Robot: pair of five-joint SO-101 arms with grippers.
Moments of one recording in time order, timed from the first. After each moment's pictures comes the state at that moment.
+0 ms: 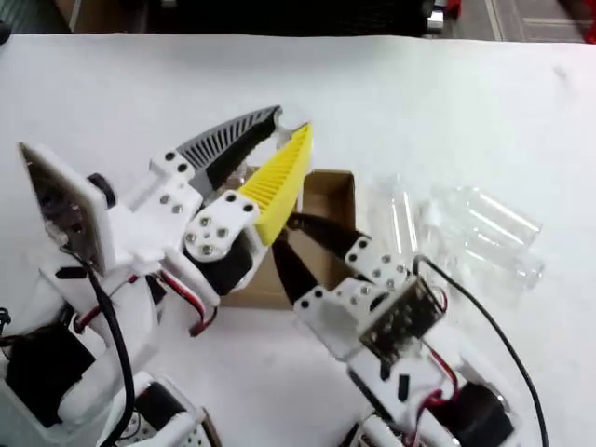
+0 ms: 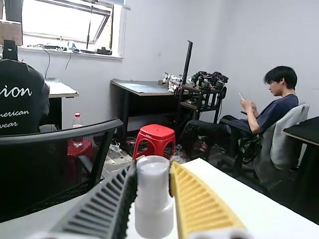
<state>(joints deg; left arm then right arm) 35.9 -54.6 10.8 49.9 9.3 -42.2 -80.8 45.8 47.6 16.7</state>
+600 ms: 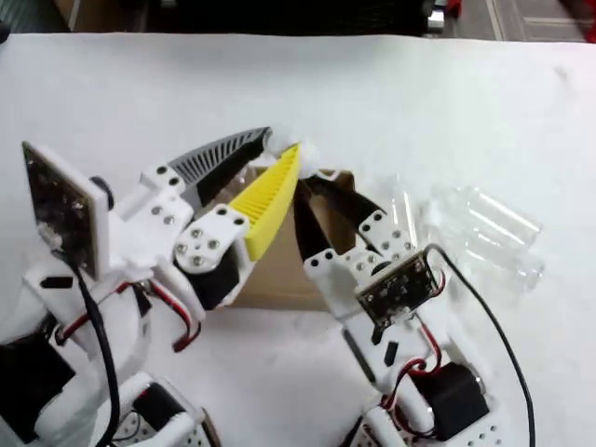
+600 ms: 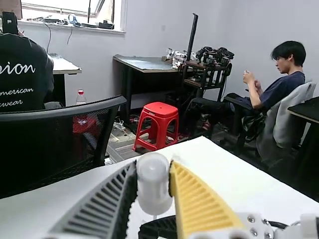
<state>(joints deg) 35.7 -54.7 7.2 59.6 9.3 -32.7 -81.5 55.0 34.6 17.1</state>
